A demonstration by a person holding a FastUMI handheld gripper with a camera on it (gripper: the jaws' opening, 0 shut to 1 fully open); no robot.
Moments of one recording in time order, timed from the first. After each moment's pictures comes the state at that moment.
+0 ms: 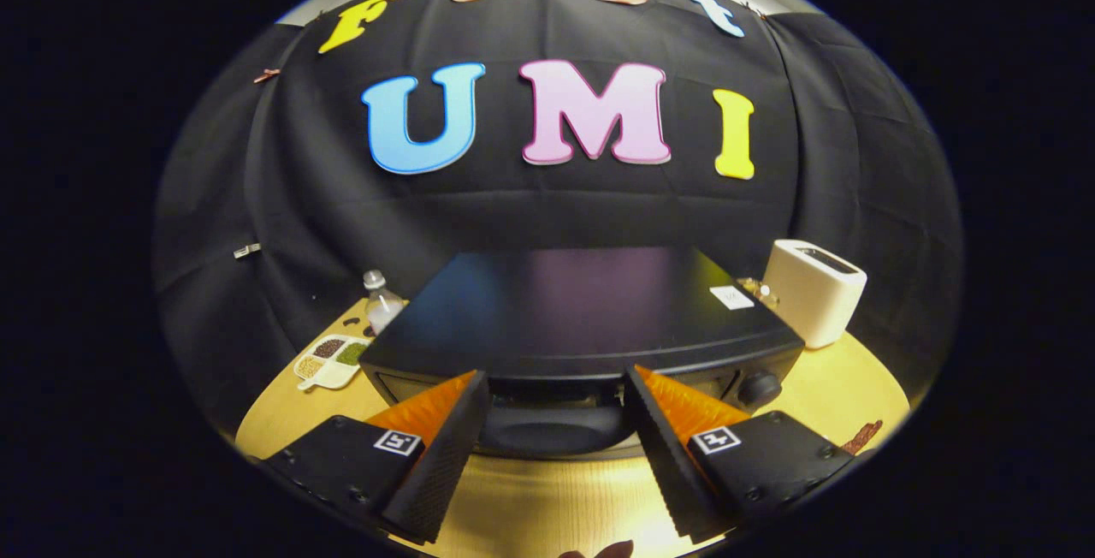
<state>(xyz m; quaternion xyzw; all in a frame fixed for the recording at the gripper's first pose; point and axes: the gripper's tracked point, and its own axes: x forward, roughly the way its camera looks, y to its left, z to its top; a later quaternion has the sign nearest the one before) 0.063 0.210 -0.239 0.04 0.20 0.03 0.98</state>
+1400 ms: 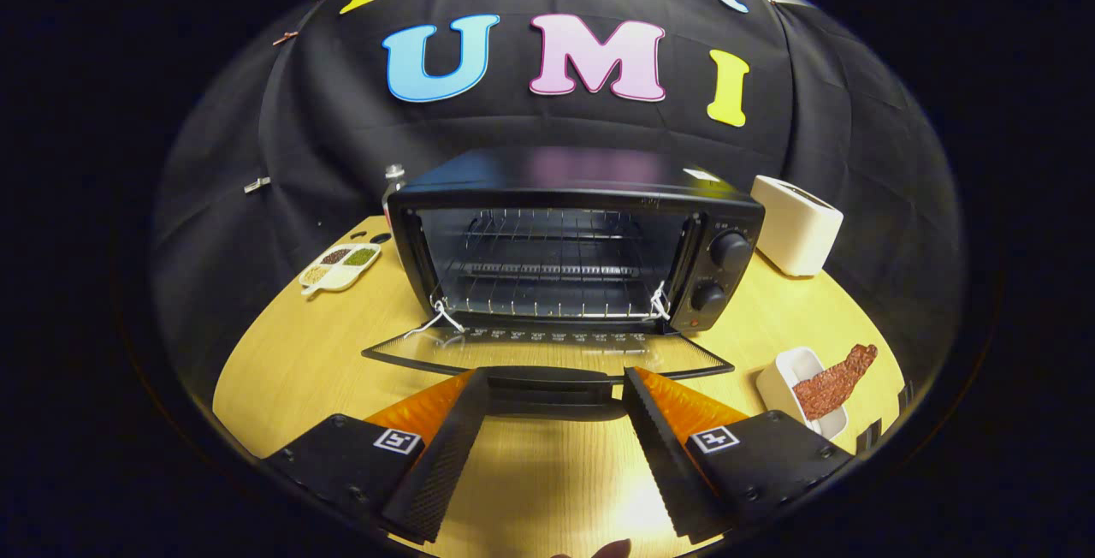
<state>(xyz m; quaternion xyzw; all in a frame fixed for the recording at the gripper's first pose) -0.068 0.210 -0.314 0.02 0.31 0.05 0.95</state>
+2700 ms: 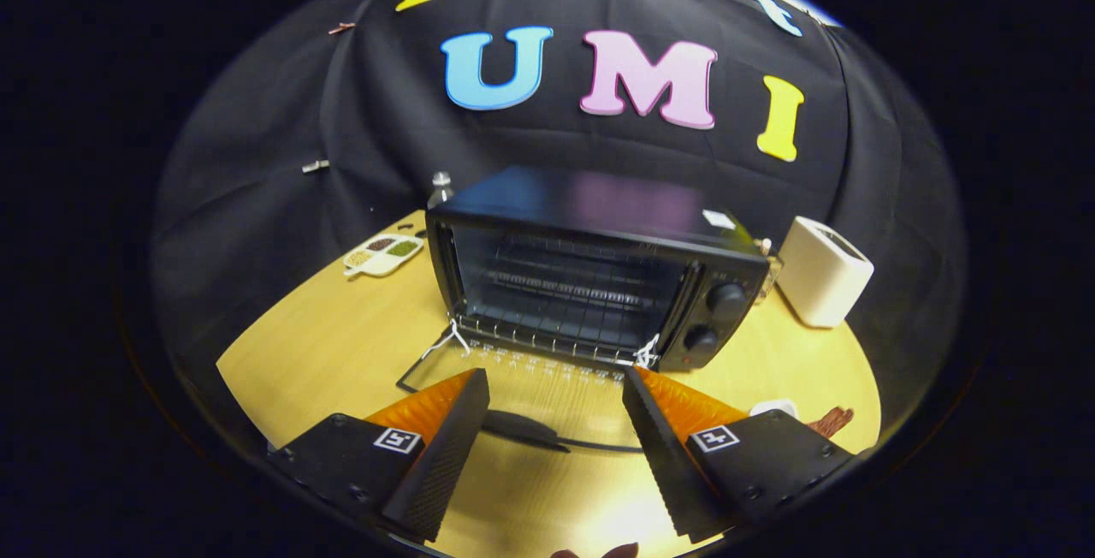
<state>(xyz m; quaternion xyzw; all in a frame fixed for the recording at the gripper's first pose) -0.062 0.174 -0.250 -0.02 0.25 0.16 0.95</state>
